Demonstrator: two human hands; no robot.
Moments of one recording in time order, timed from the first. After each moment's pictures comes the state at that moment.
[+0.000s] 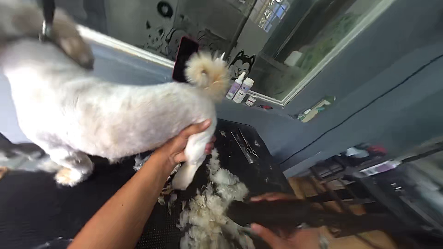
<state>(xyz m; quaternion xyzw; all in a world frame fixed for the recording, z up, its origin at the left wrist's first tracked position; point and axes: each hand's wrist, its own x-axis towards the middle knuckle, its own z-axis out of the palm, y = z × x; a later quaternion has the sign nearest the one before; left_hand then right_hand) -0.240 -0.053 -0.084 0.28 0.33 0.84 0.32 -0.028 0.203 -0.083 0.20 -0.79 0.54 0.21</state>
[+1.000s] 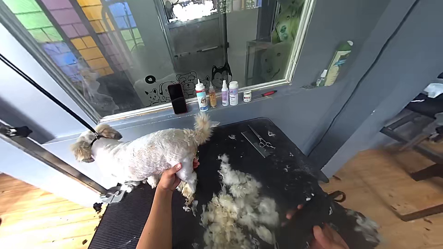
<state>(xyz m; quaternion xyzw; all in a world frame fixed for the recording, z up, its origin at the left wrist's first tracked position) -0.220 -0.100 -0.132 0.19 0.46 0.86 0.13 0.045 0.268 -0.137 0.05 -0.36 0.92 0.11</state>
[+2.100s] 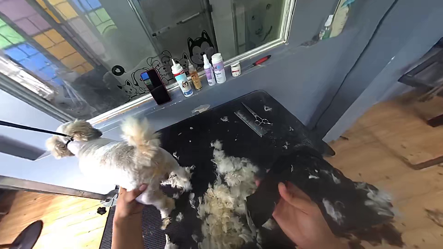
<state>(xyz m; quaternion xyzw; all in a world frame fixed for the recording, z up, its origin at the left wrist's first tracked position) -0.159 -0.162 -0.091 0.09 0.61 0.78 -0.08 -0.012 0.244 -0.131 -0.01 -0.20 0.98 0.06</state>
